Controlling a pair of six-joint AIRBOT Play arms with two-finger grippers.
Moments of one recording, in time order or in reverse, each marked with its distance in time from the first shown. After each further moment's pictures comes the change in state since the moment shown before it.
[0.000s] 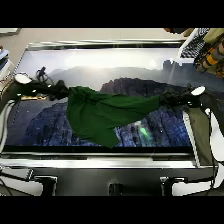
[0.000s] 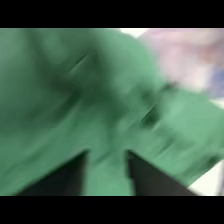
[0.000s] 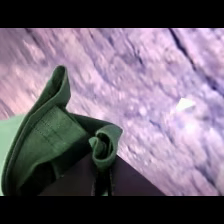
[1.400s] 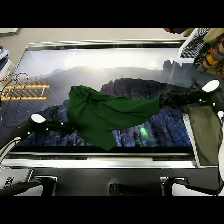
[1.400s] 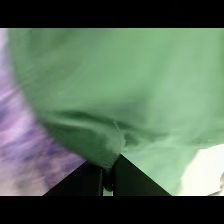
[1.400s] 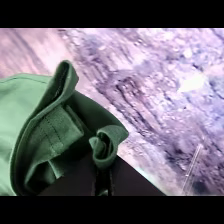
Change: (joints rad) left arm -0.176 0.317 -0.747 -0.199 0.282 0.026; right arm 0.002 0.203 0.000 -0.072 0.207 0.003
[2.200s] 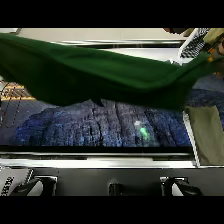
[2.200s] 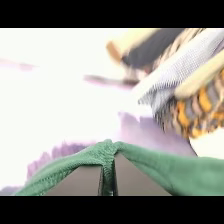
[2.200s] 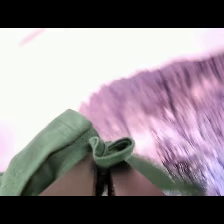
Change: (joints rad) left arm 0.322 0.495 0.931 -0.019 -0.264 0.070; right arm 0.000 0.579 0.359 -0.138 0.138 0.063
